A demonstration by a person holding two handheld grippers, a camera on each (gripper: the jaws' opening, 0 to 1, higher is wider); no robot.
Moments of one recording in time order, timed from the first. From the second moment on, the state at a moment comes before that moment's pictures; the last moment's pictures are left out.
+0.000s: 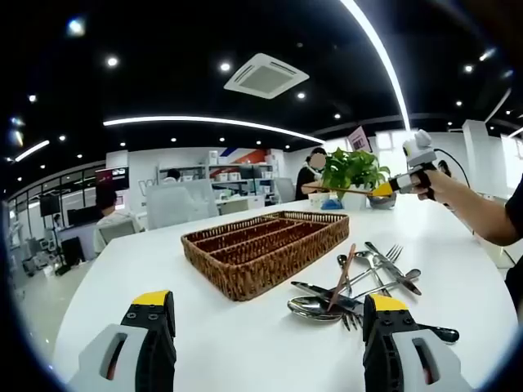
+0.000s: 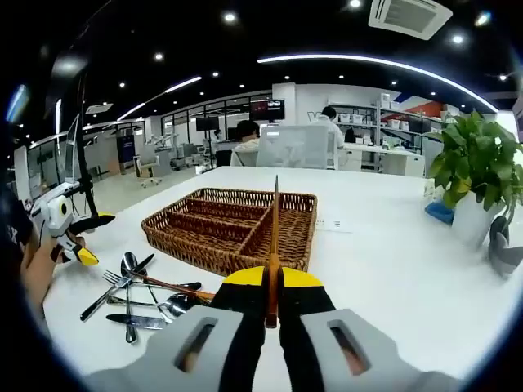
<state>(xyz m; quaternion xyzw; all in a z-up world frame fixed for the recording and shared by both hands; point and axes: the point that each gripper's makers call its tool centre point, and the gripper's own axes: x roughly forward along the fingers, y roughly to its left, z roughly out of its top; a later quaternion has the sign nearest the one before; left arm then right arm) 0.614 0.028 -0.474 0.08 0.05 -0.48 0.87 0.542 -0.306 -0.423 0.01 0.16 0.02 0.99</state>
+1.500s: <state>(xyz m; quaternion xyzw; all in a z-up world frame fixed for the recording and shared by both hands) 0.614 0.026 -0.477 0.08 0.05 -0.49 0.87 0.614 -0.317 -0.428 0.01 0.17 0.01 0.99</state>
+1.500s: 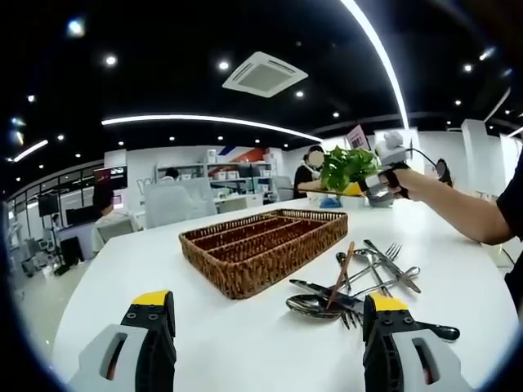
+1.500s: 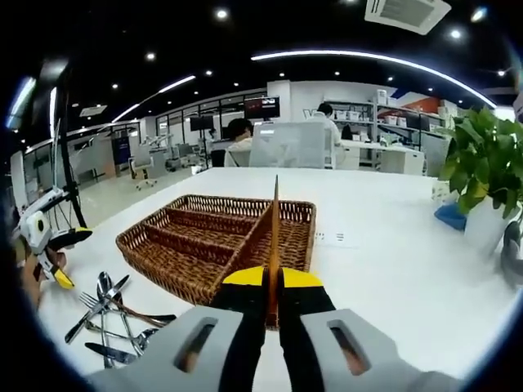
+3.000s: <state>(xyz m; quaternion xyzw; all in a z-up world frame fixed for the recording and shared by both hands) 0.619 0.026 -0.483 0.10 0.06 -0.48 0.87 0.661 -0.328 -0.444 0.00 0.24 0.00 0.97</state>
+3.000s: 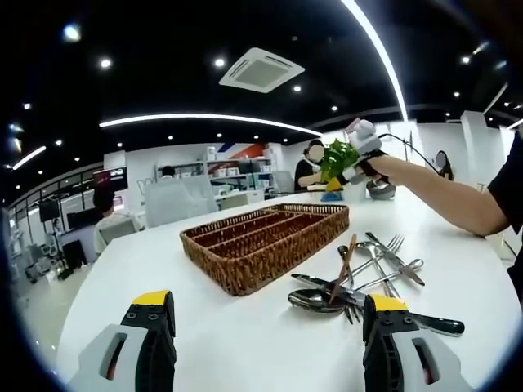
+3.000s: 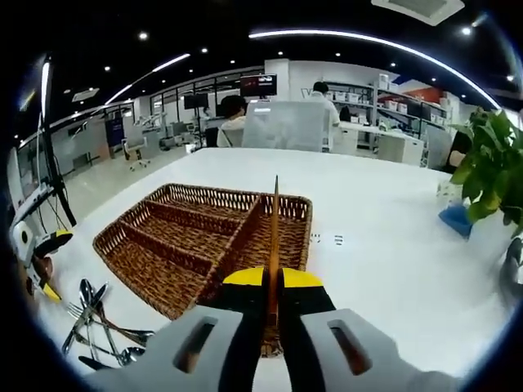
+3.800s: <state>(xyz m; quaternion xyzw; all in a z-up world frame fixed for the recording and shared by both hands) 0.619 0.025 -0.483 0.11 0.05 -0.48 0.87 0.667 -0.317 -0.485 -0.03 0.30 0.01 0.95</state>
